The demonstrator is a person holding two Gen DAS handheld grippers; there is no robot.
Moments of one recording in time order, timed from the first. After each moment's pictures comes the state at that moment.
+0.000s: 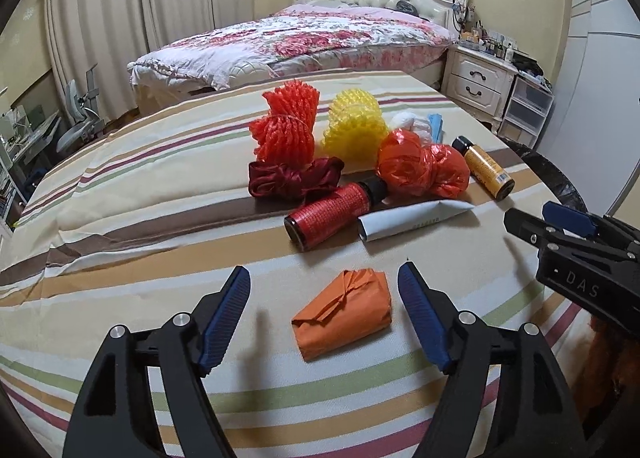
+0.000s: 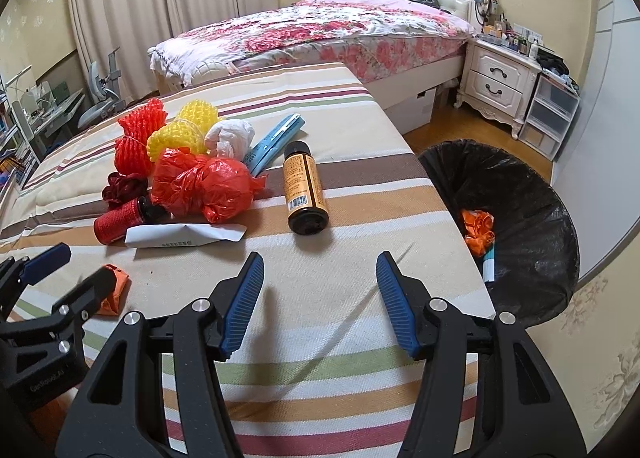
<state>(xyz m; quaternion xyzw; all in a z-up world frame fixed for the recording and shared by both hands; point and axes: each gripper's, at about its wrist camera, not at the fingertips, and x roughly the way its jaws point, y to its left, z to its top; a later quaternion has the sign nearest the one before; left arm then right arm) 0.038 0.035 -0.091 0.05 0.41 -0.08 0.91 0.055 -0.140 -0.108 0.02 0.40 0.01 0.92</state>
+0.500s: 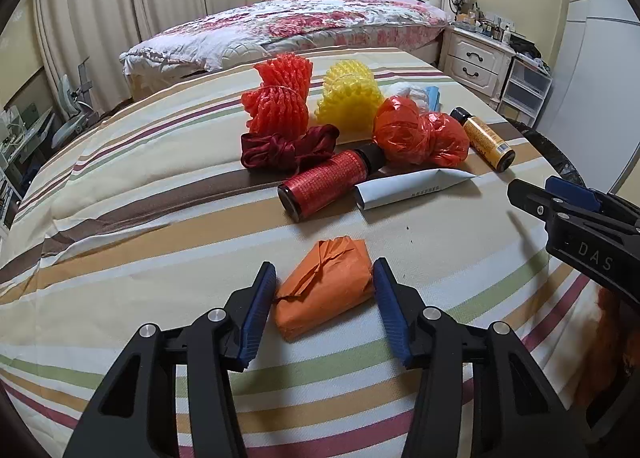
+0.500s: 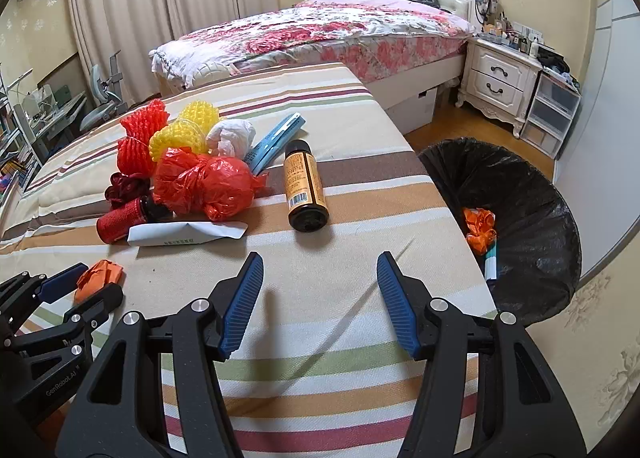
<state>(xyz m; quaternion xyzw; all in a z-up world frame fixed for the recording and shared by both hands) 0.035 0.036 -0.098 0.05 0.43 -0.08 0.90 0.054 -0.140 -0.109 0.02 0.39 0.01 0.92</state>
